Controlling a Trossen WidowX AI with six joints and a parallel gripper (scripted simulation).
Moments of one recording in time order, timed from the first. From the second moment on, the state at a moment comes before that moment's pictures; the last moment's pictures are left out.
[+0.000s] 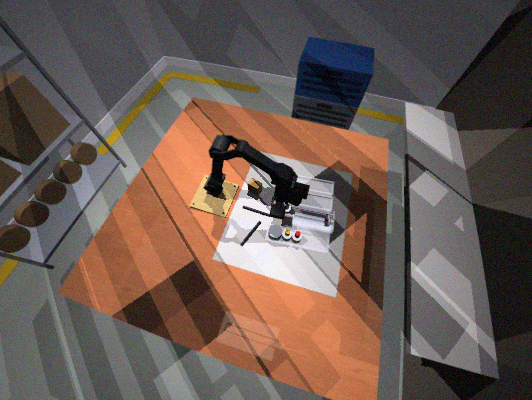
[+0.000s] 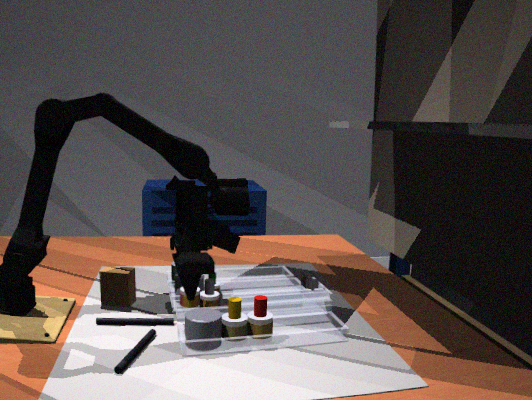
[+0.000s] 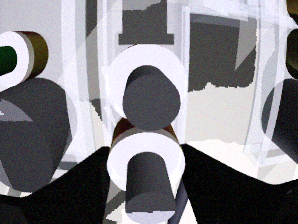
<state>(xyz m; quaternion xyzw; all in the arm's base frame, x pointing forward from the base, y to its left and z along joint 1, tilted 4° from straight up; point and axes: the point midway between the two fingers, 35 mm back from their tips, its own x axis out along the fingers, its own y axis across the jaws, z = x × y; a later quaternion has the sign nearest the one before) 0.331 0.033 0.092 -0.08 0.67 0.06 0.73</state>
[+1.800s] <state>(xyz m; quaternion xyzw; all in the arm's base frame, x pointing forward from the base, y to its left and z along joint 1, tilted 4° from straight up) 0.328 0.032 0.081 -0.08 0.67 0.06 0.74</state>
